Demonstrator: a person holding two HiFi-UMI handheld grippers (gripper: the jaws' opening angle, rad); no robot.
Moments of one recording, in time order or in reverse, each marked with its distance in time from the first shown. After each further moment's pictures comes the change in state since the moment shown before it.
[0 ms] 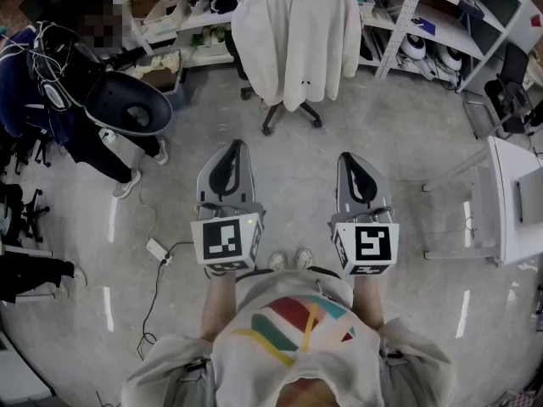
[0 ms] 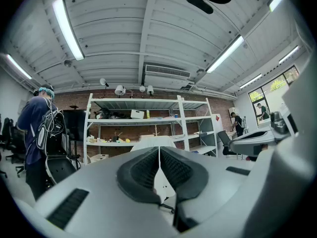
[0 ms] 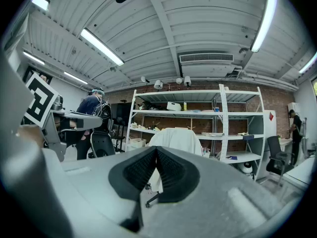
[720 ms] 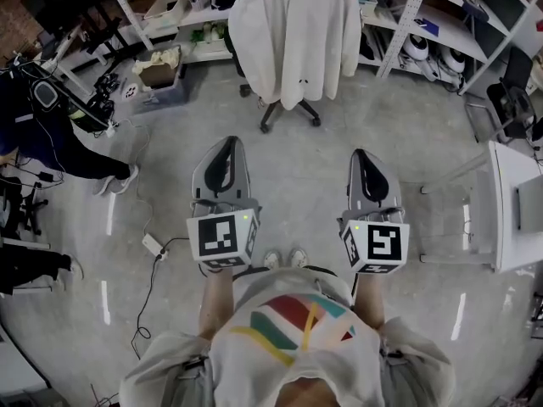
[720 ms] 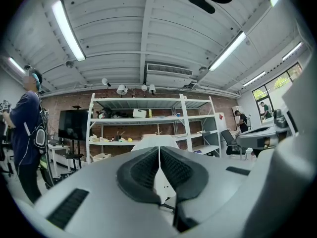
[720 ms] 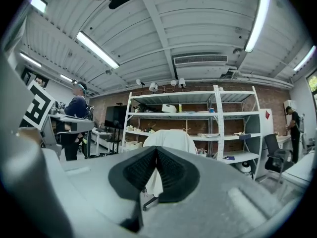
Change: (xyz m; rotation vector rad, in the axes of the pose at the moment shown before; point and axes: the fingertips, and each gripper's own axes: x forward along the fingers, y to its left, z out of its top) left arm 0.015 -0.010 -0.002 0.000 0.009 0.036; right arm -0.002 -0.047 0.000 0.030 -0.033 -0.037
